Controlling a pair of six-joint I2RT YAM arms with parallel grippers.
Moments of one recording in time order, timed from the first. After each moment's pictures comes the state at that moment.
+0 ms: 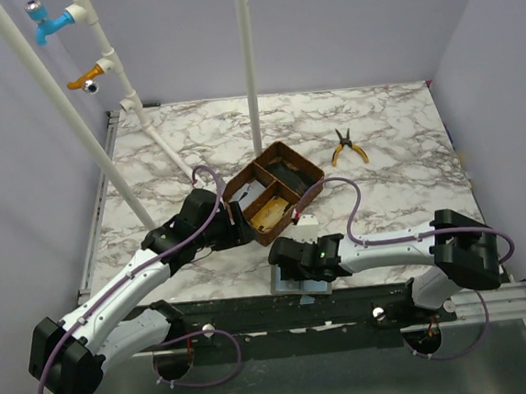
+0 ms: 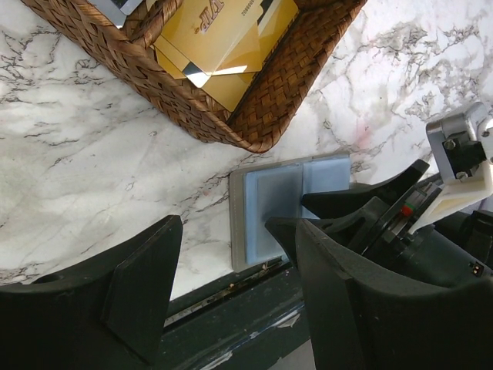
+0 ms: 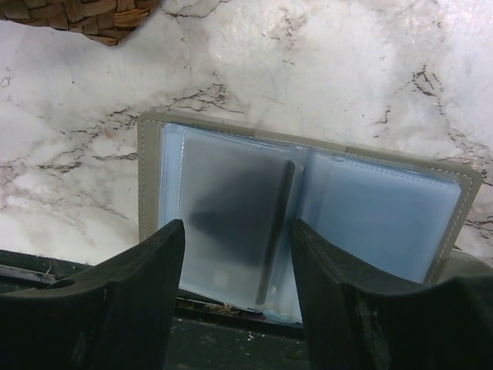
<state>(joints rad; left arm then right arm) -0.65 0.96 0.69 -0.48 0.14 -0.74 1.26 1.54 0.84 -0.47 0.44 1.18</state>
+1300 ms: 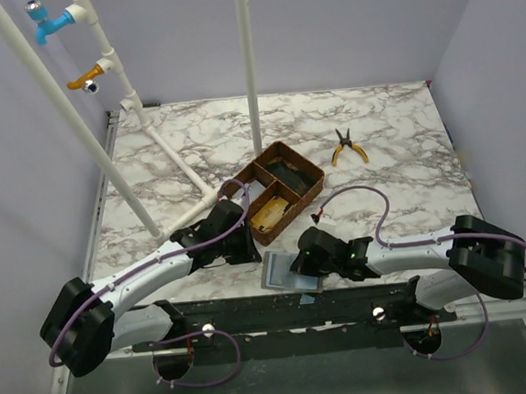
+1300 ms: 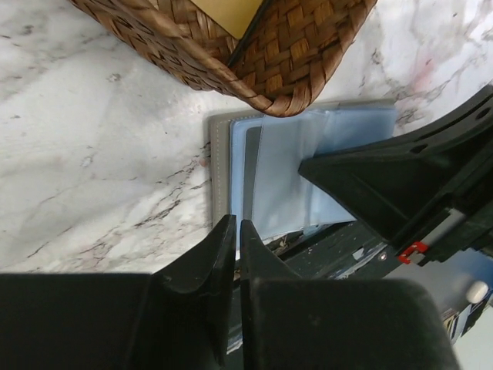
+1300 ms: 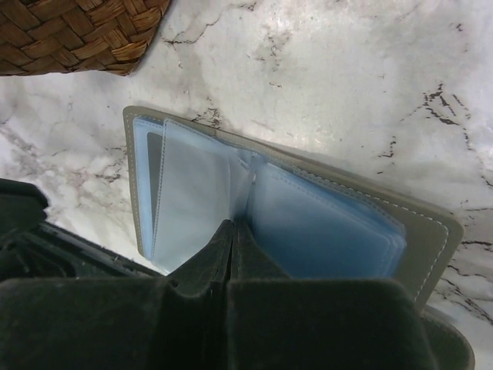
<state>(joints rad) -0.76 1.13 0.61 -0.38 0.19 -0.78 1.12 1.41 0.53 -0.04 0.25 1.19</state>
